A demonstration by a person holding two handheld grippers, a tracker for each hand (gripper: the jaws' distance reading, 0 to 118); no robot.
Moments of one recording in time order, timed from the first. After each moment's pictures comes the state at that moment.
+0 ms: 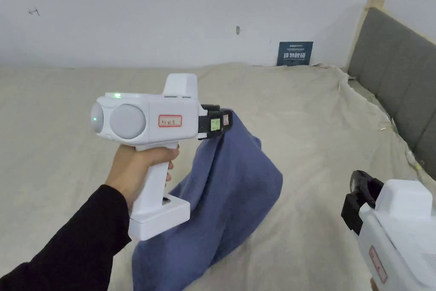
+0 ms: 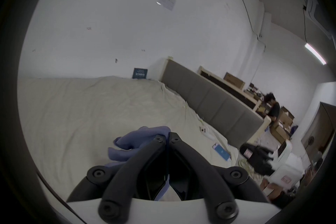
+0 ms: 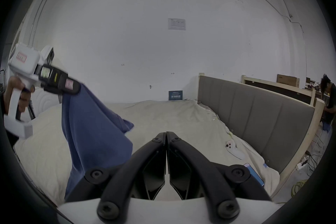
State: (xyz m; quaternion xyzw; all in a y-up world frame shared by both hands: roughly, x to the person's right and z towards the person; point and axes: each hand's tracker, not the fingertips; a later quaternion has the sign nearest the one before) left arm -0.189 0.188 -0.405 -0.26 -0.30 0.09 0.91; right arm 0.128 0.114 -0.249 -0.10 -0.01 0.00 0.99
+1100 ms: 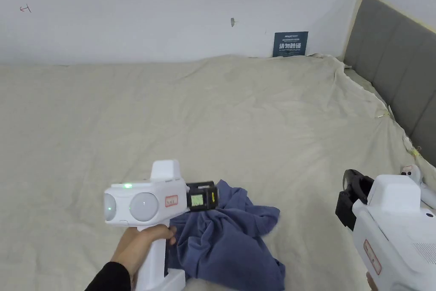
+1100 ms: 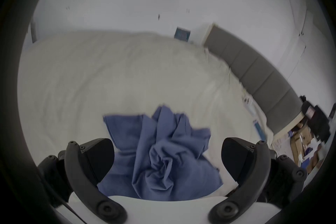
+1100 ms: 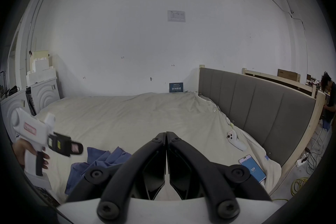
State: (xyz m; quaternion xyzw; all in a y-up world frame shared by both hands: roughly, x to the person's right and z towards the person) left arm -0.219 0.065 -0.366 -0.34 -0.13 0.12 0.92; right arm 0.118 0.102 -0.246 -0.13 0.00 0.00 0.99
